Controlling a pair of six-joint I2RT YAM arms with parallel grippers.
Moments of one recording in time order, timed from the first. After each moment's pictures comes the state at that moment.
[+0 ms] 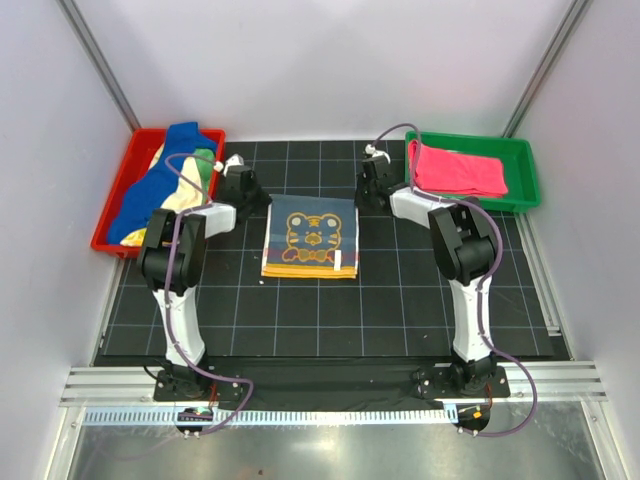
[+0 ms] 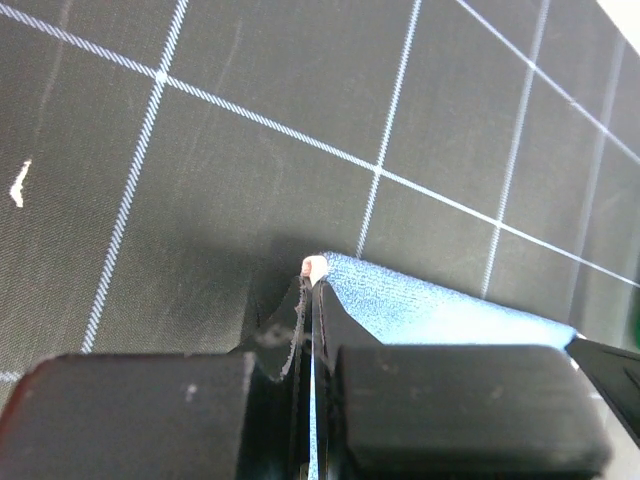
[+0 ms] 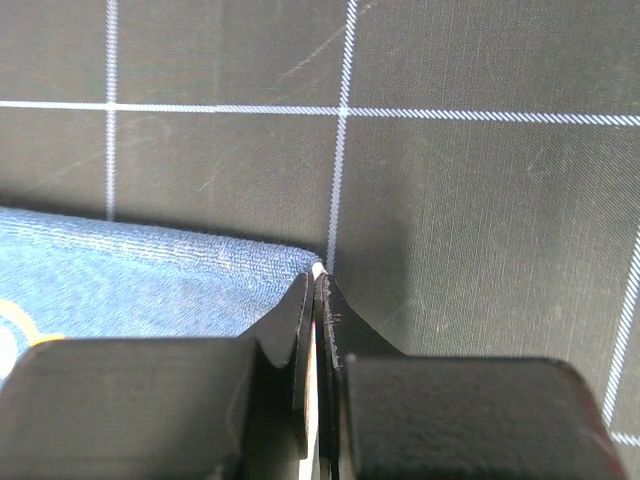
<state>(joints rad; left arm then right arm) -0.22 2.03 1.22 0.20 -0.01 -0.71 0.38 2.16 1.49 -0.07 0.05 0.40</state>
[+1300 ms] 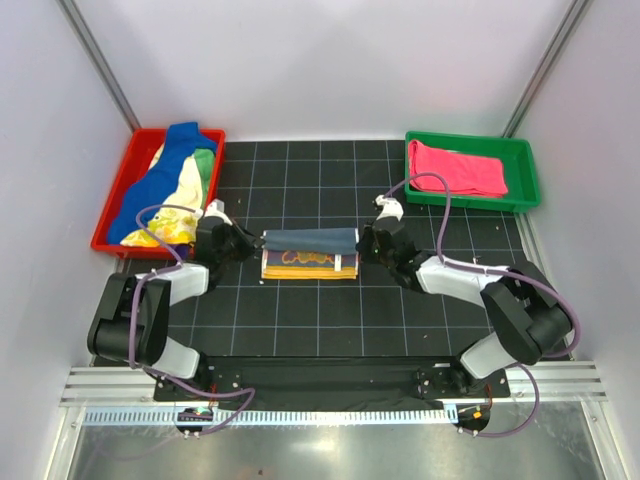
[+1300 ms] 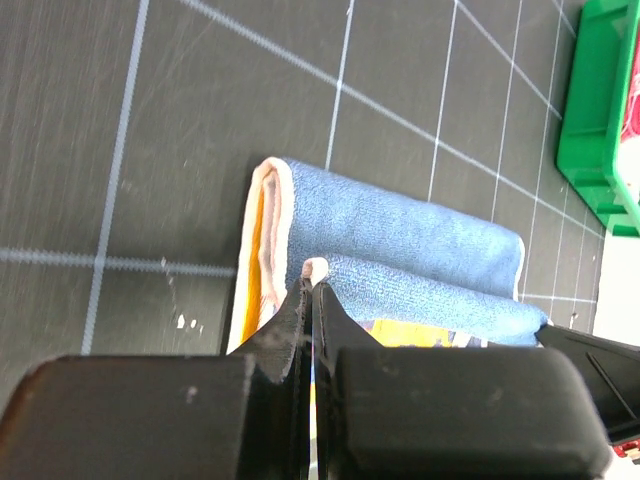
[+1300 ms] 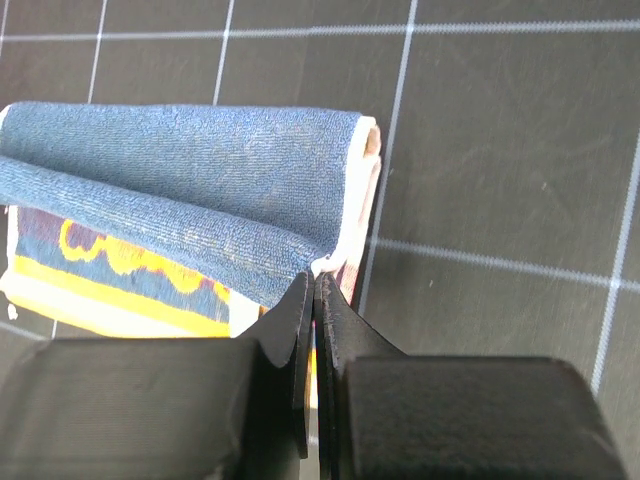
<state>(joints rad) -0.17 1.49 0.55 0.41 0.21 -0.79 0.60 1.52 0.70 0.23 0.18 0.53</state>
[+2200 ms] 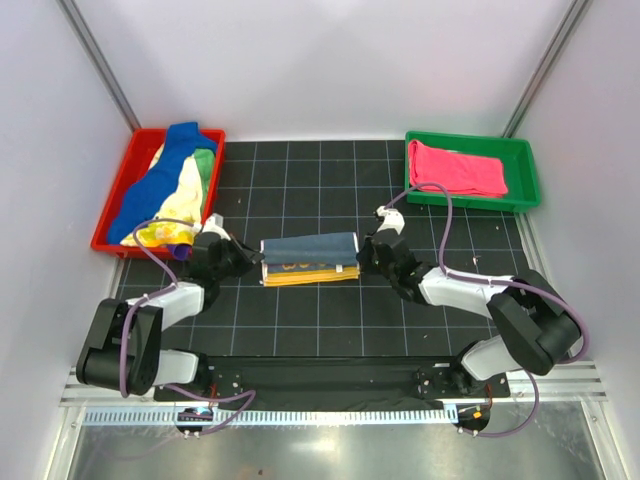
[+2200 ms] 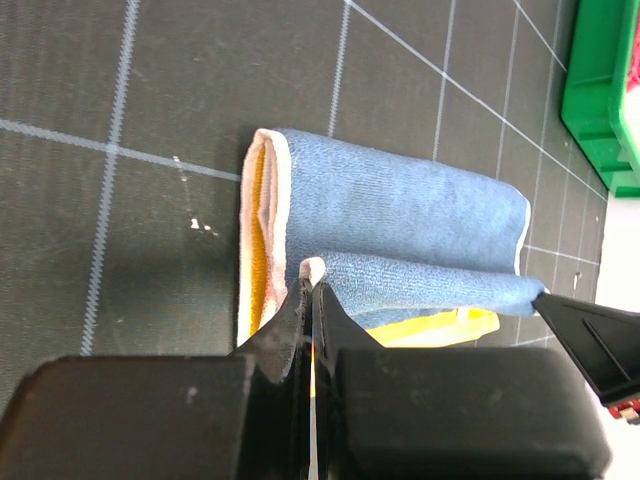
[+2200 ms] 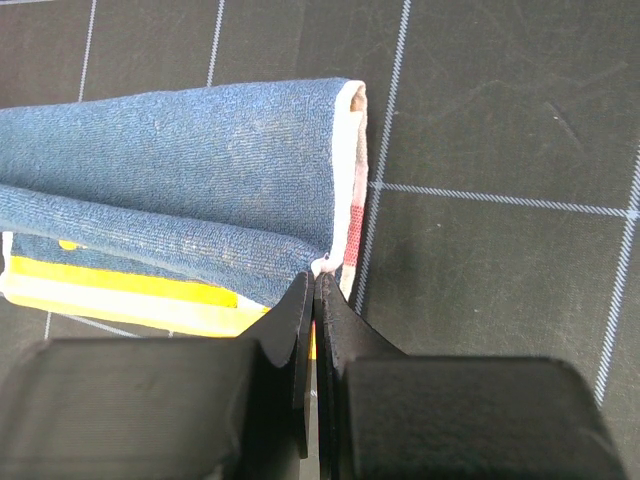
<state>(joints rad) -0.18 1.33 0.39 0.39 0.23 -0.79 0.66 1.44 0.60 0.25 0.23 0.58</state>
